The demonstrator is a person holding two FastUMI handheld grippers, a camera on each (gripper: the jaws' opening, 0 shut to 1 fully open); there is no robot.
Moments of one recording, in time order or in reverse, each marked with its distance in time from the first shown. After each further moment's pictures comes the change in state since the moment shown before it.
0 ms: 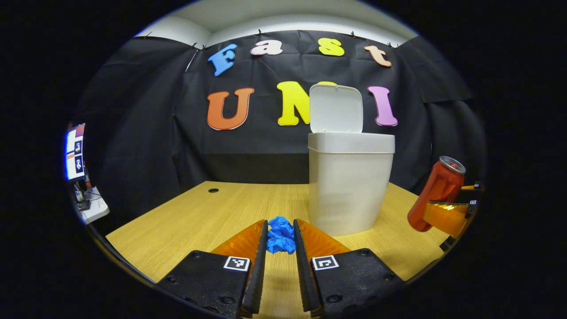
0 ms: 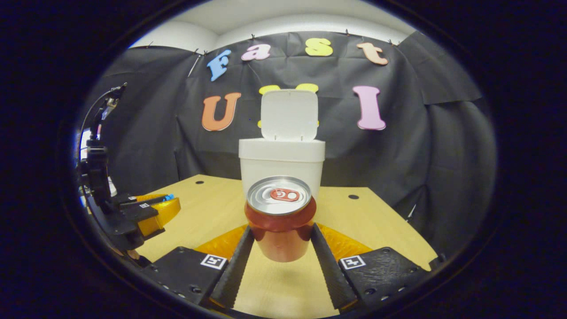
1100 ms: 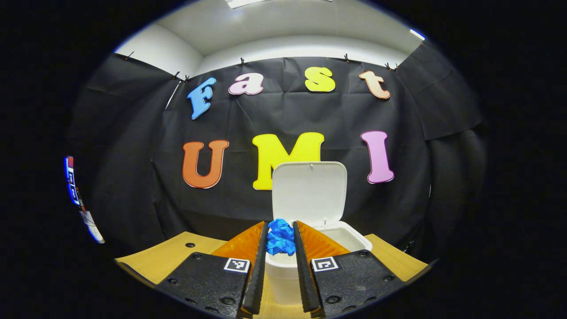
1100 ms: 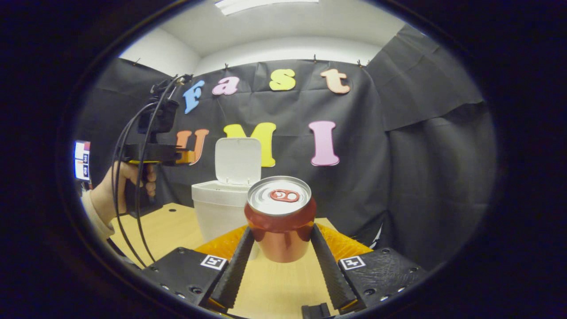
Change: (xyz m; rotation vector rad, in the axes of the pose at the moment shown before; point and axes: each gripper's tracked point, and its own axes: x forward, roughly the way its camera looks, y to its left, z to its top) left arm 0.119 -0.104 0.211 -0.002 -0.214 -0.018; right arm -0.046 -0.134 0.056 0.058 -0.153 -0.118
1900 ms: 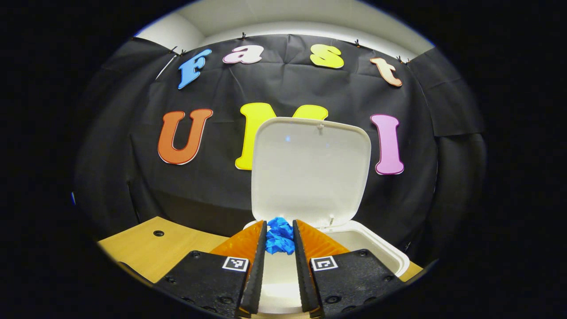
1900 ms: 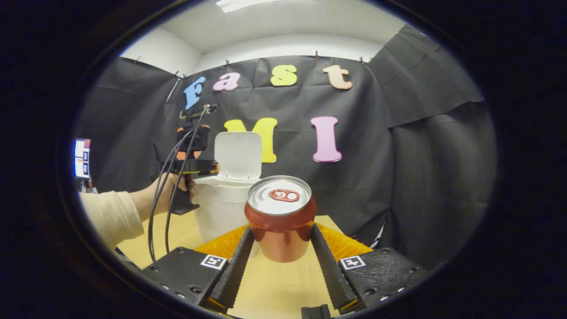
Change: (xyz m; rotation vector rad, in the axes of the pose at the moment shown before) left arm 0.096 -0.019 -0.072 -0.084 0.106 -0.060; right arm 0.010 0.001 -0.005 -0.022 0.009 0.007
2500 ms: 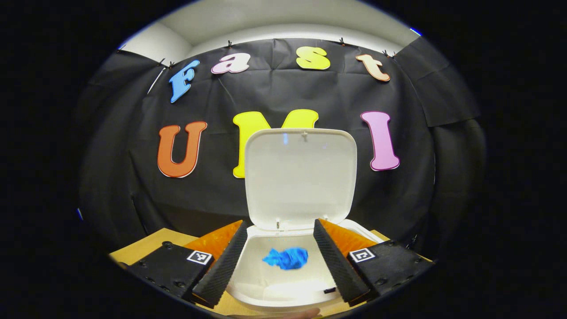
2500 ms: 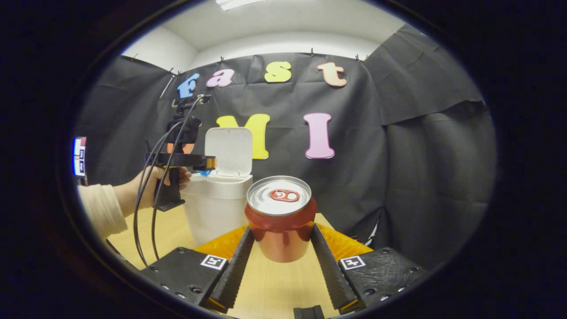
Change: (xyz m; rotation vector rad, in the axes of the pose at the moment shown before) left arm -0.021 -0.009 0.016 0.080 -0.026 -0.019; right arm 0.011 -0.013 -0.008 -0.007 0.027 -0.048
